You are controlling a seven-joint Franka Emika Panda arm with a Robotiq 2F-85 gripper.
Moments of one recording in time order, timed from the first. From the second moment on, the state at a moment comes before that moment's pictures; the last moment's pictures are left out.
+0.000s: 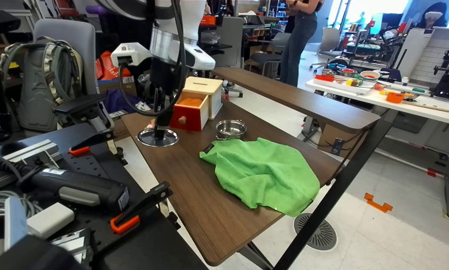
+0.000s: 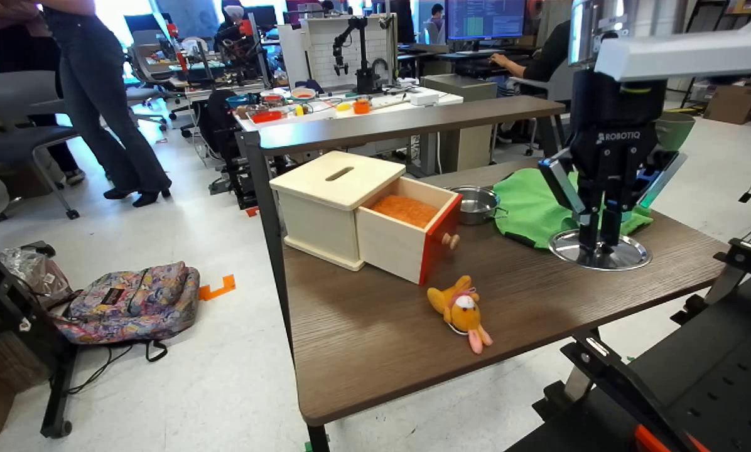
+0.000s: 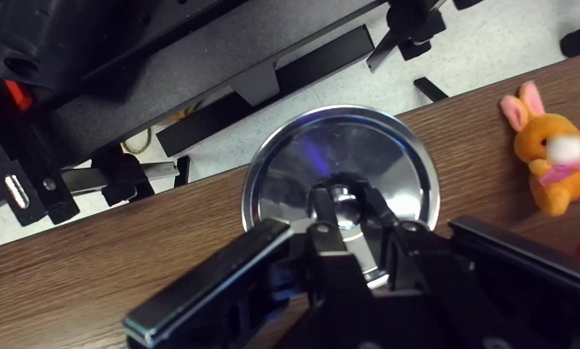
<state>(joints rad) 0.07 0.32 -0.04 -2.39 0.13 2.45 0.34</state>
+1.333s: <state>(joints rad) 0.07 0.52 -0.07 -2.40 0.11 2.84 0.34</state>
